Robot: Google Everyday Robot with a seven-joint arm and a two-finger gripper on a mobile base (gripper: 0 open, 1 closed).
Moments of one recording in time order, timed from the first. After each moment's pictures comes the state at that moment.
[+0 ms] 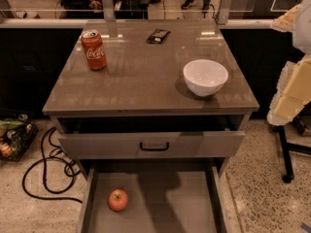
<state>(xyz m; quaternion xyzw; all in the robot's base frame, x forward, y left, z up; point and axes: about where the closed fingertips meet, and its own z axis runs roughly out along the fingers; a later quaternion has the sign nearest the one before) 0.436 -0.207 1.006 -0.60 0.77 -0.07 0.20</state>
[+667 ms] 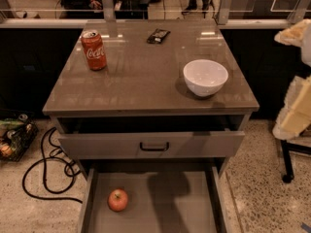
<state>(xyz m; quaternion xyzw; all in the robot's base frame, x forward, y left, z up) 0.422 -0.218 0.989 -0.60 0.77 -0.04 0.22</state>
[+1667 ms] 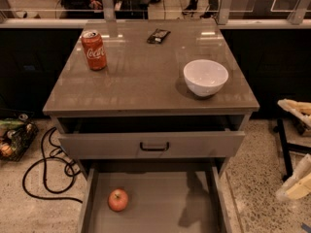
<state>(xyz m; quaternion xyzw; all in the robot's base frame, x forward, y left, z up) 0.374 -0.242 0.876 -0.58 0.74 0.09 0.34</state>
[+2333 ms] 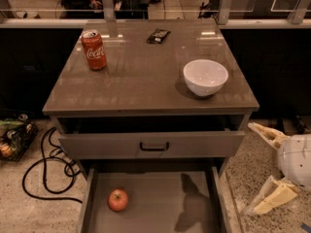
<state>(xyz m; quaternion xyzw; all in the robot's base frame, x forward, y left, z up) 0.373 -0.209 0.798 -0.59 0.71 0.13 0.35</state>
